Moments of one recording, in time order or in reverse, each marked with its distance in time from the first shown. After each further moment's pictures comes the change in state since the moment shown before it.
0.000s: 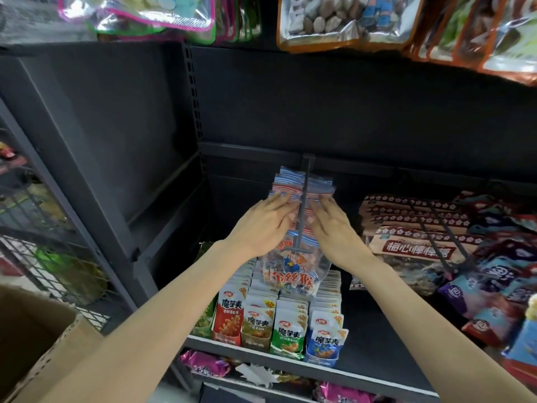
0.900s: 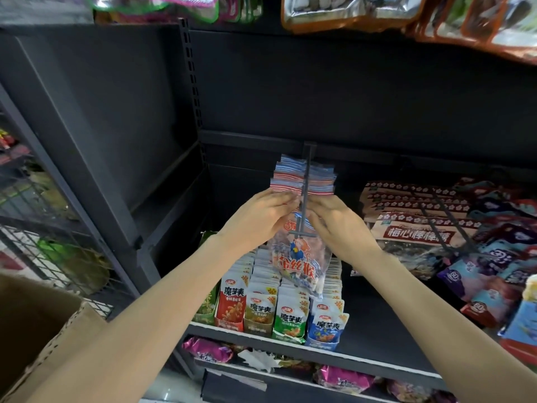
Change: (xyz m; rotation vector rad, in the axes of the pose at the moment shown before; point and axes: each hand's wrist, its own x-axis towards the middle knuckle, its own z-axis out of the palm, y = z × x) left_hand -0.011 -0.011 0.008 0.186 0.249 0.323; right_hand -0.021 -0.010 -0.006 -0.133 0.178 -0.218
